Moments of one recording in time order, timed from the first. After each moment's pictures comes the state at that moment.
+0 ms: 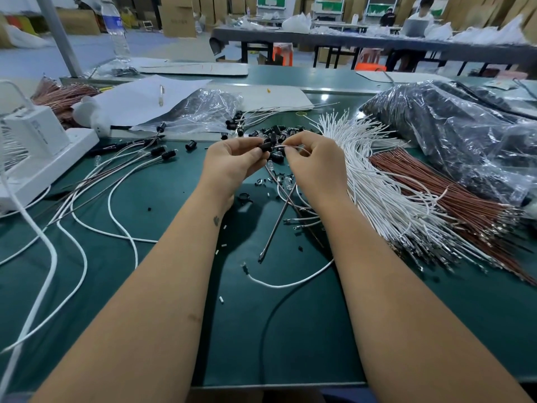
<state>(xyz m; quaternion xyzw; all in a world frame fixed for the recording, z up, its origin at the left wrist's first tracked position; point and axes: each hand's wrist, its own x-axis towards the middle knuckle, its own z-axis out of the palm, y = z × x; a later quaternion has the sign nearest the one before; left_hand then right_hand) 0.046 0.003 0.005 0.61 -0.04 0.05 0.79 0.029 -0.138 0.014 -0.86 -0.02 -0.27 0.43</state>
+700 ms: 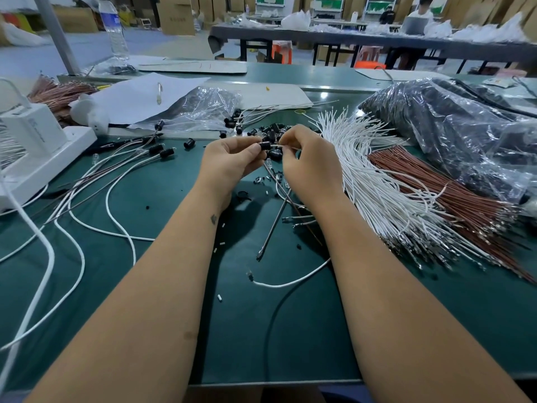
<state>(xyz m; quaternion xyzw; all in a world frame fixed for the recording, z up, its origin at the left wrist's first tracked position) 0.046 0.006 0.002 0.63 -0.05 0.05 0.77 0.025 -0.135 0.012 -0.88 -0.07 -0.30 0.35</state>
